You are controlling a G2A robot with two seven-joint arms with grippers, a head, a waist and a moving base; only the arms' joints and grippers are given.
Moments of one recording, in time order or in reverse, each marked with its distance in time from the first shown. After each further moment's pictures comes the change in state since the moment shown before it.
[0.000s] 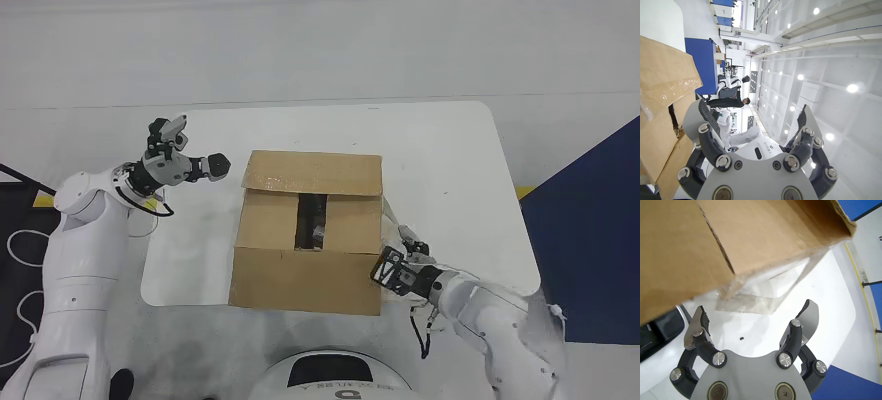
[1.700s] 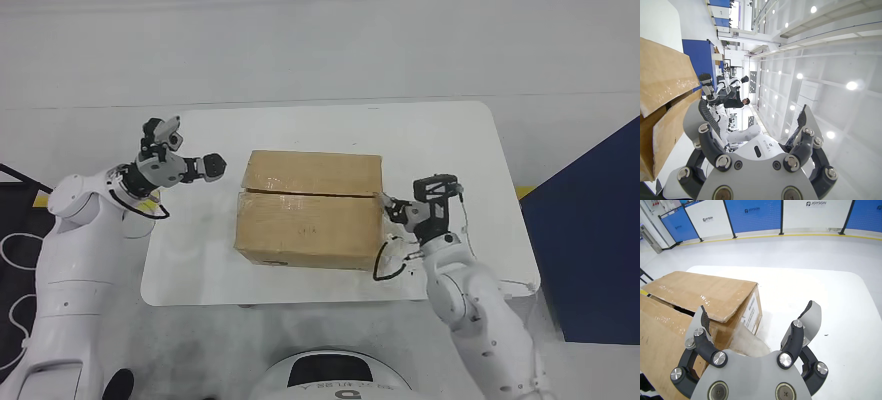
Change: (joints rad) left arm 0.021 0.028 0.012 -0.038 -0.028 -0.018 0.019; right arm 0.142 -0.033 -0.093 0.088 0.482 0.781 -0.249
